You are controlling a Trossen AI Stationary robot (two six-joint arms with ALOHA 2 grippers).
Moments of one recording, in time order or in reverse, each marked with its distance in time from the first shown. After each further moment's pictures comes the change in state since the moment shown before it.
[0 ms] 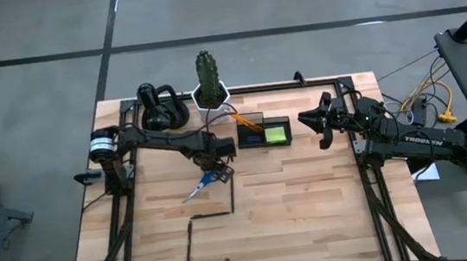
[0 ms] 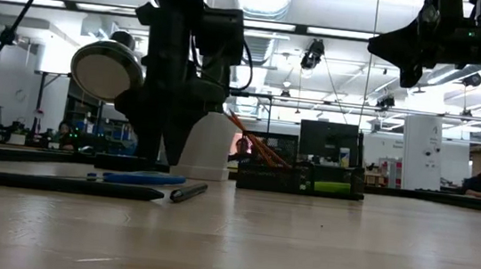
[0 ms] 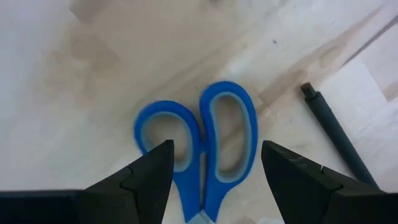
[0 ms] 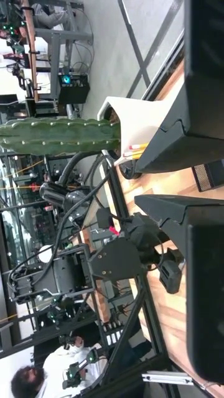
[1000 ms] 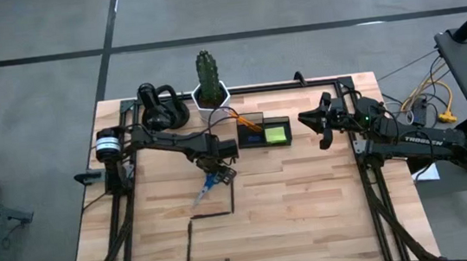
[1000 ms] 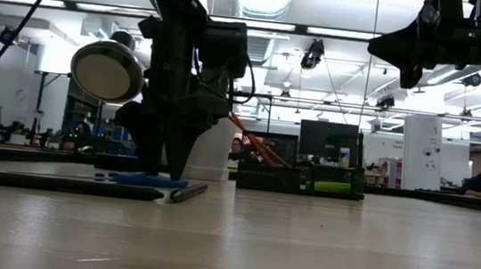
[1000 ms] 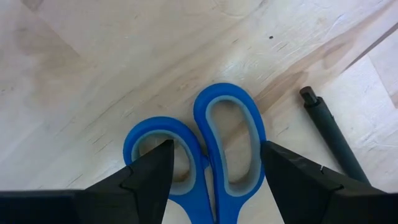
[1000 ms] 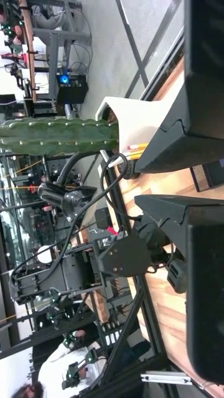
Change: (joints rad) left arm -0.001 0.062 -0.009 0.062 0.042 -0.019; right arm 0.000 0.000 0.000 -0.007 0.000 0.001
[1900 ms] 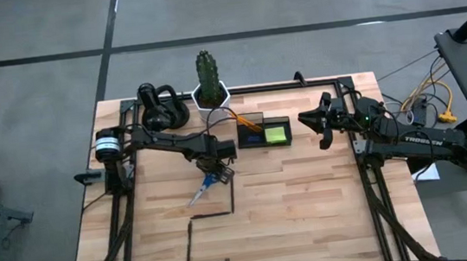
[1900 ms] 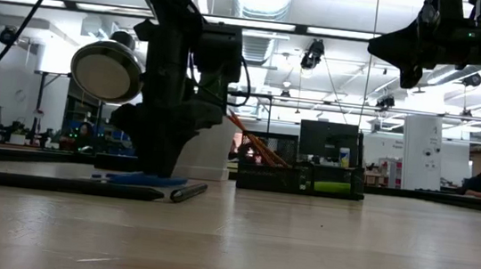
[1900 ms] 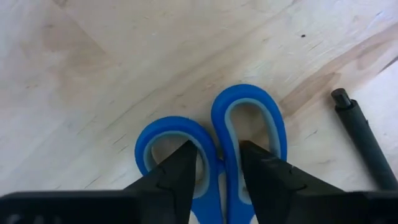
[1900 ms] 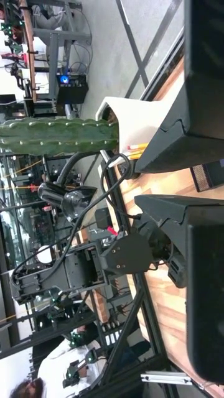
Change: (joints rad) left arm 0.000 0.001 -0.035 0.000 -0.019 -0.008; right arm 0.000 0.000 0.000 0.001 0.000 -0.001
